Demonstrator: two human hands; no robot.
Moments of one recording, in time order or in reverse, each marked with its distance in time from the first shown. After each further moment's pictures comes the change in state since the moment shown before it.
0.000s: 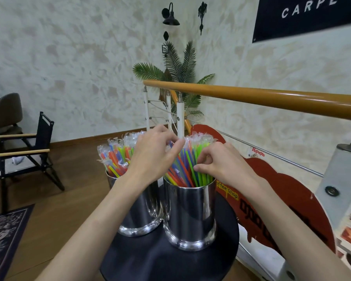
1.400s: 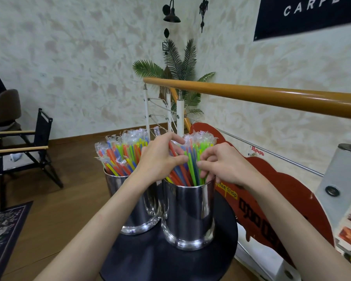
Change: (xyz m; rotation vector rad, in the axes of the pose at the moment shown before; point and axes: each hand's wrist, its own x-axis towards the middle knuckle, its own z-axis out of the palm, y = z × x) left_hand 0.001 -0.012 0.025 -0.253 -0.197 -0.196; right_hand 0.000 0.012 0.003 0.416 -0.138 0.100
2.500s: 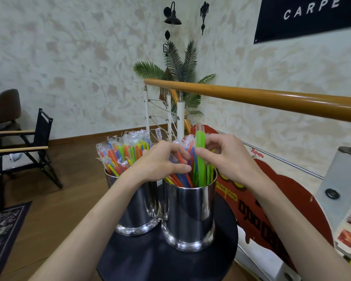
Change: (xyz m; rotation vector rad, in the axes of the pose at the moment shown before) left_hand 0.002 -0.004 -0.016 -0.031 -0.310 0.066; right_hand -0.002 -0.008 -0.007 -0.076 0.262 -0.310
